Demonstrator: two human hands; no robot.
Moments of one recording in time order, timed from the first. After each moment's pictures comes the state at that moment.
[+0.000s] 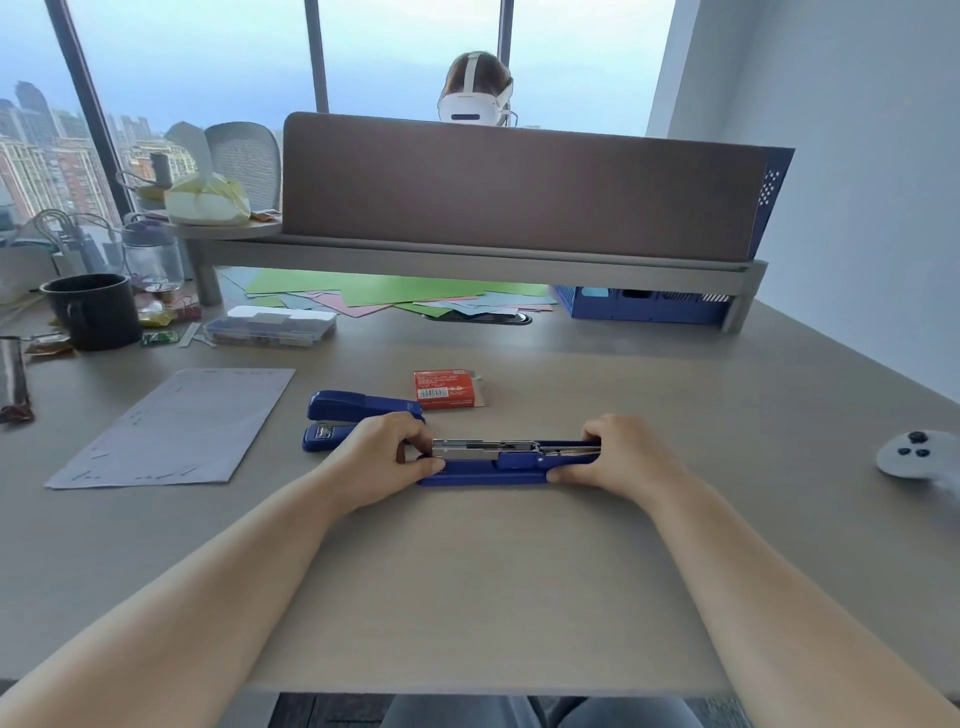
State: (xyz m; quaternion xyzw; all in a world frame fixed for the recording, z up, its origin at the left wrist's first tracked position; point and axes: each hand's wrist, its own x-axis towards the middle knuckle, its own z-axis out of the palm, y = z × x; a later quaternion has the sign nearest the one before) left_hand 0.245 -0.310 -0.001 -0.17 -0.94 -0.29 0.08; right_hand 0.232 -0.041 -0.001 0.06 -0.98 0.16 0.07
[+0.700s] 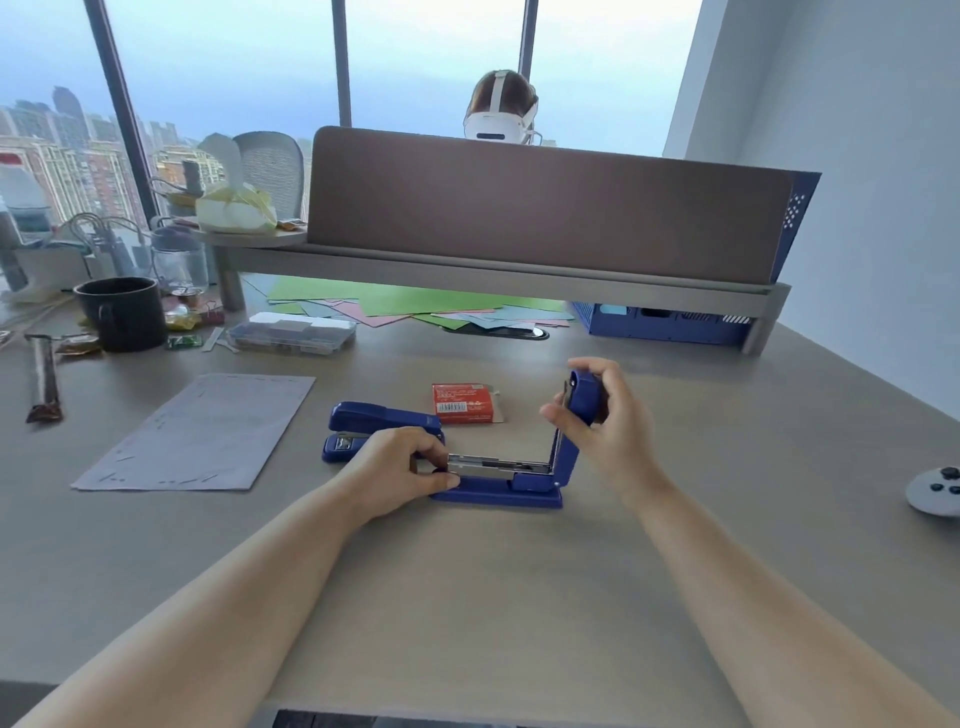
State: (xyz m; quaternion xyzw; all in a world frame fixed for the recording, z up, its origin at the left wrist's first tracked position) left_hand 0.244 -0.315 -0.002 -0.12 -0.92 -0.36 0.05; right_hand 0.240 -0.090 0.026 0.19 -0.80 0.51 0.27
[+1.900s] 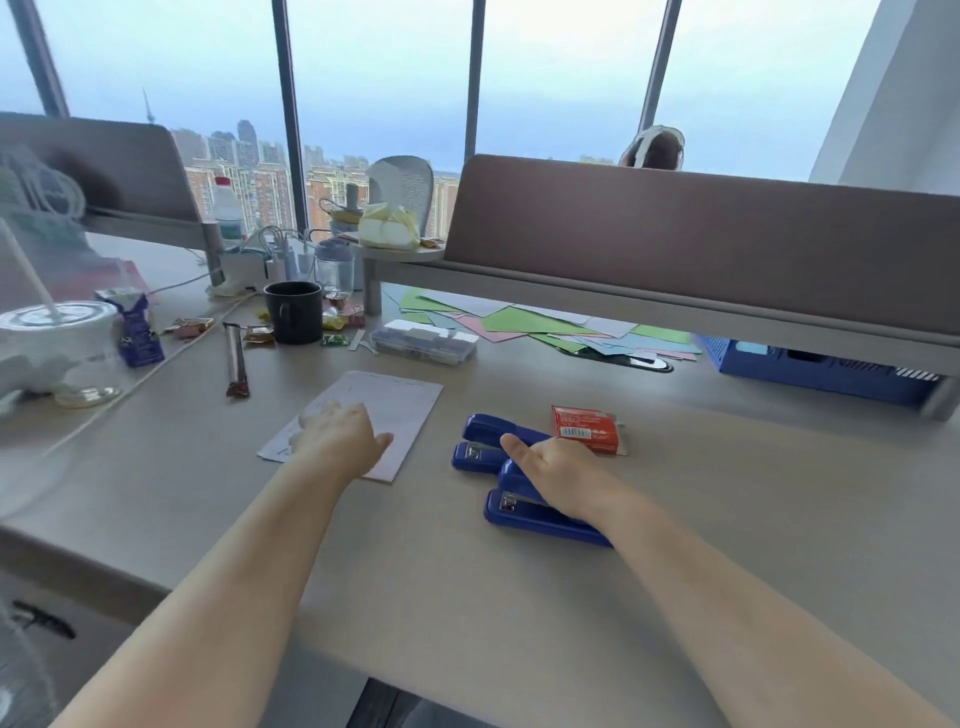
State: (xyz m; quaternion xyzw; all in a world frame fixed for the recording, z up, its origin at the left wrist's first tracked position) left_hand 0.244 -0.466 0.009 0.24 -0.97 -0.08 0.01; right_hand 0.226 -0.224 0.025 0.26 -0.93 0.25 -0.07
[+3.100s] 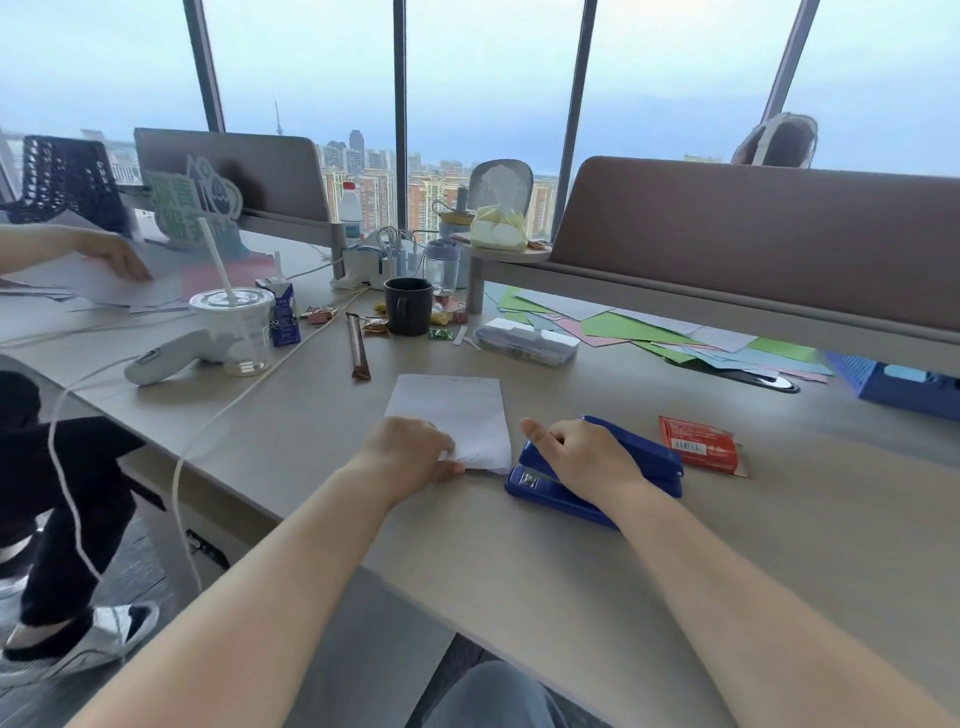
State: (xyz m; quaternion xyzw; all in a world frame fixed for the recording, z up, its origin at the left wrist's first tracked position) left_hand 0.302 -0.494 0.005 0.06 -0.99 0.12 0.04; right_hand 0.229 -0.306 0.015 0.31 -0.92 0.26 -0.02
